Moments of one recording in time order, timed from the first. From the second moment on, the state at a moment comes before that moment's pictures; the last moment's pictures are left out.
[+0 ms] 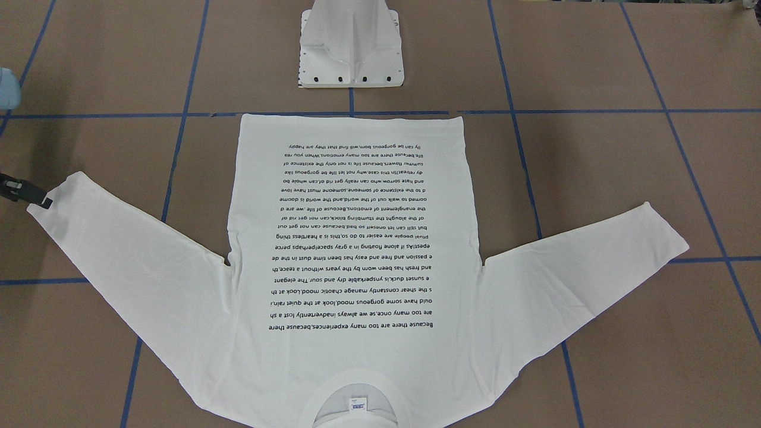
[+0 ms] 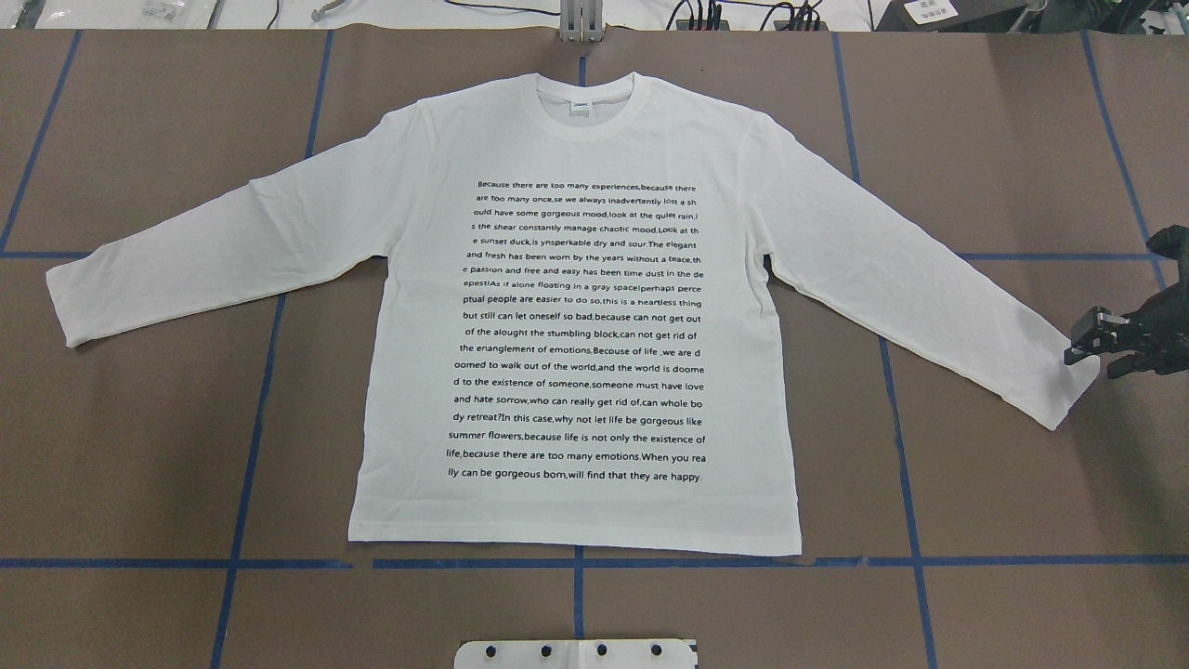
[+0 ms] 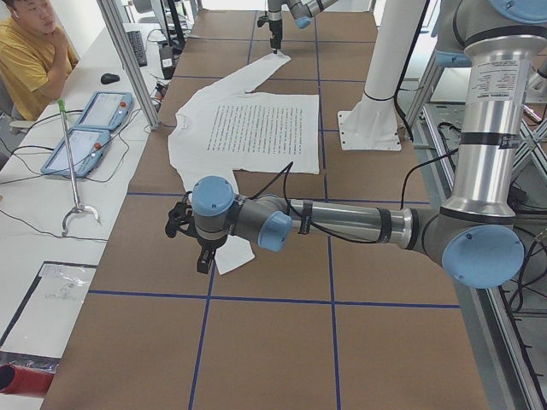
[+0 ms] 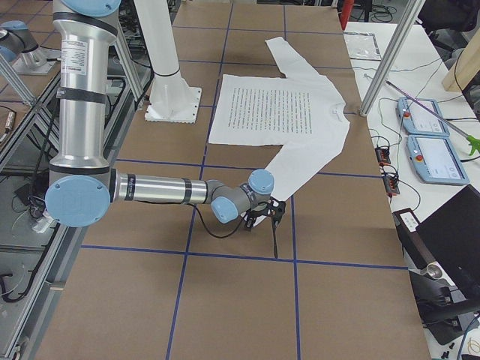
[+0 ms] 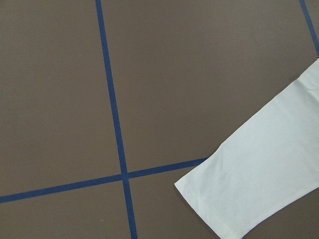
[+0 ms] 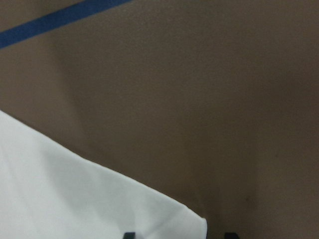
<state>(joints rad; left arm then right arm) -1.53 -1.62 -1.60 -1.86 -2.43 -0.11 1.07 -1.65 1.51 -0.98 2.31 0.98</state>
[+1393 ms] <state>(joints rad) -1.53 -1.62 -1.61 -1.86 -2.43 -0.12 1.04 -1.40 1.78 -1.29 2.39 1.26</state>
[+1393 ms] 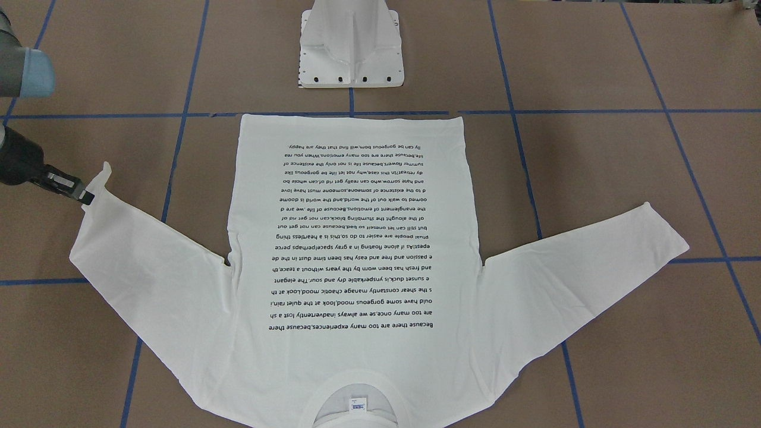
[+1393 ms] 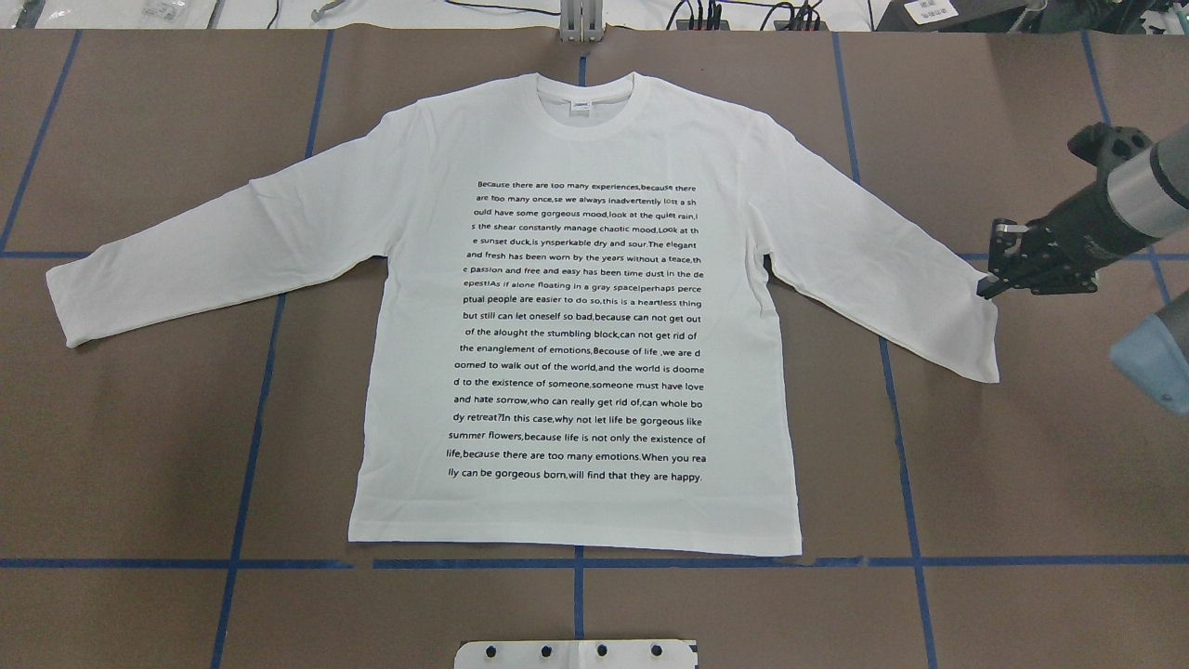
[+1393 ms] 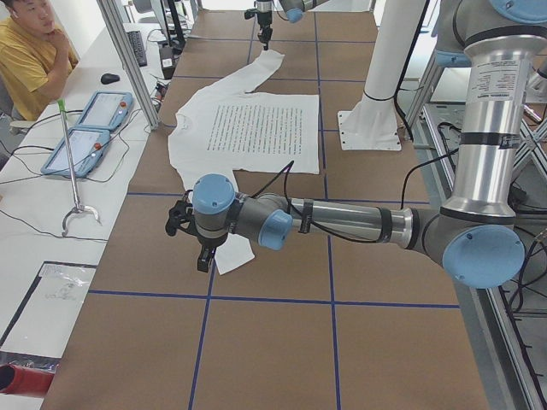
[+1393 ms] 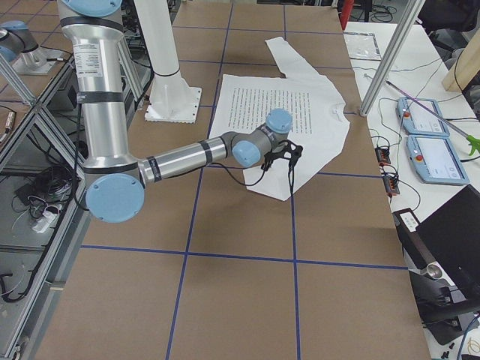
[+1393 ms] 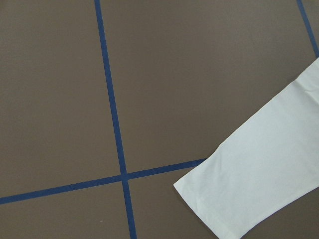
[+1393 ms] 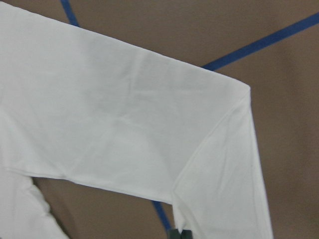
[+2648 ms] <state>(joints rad) -1.51 -1.58 -1.62 -1.90 -2.44 -0.13 0.68 -0.29 0.88 -1.05 1.92 1.93</state>
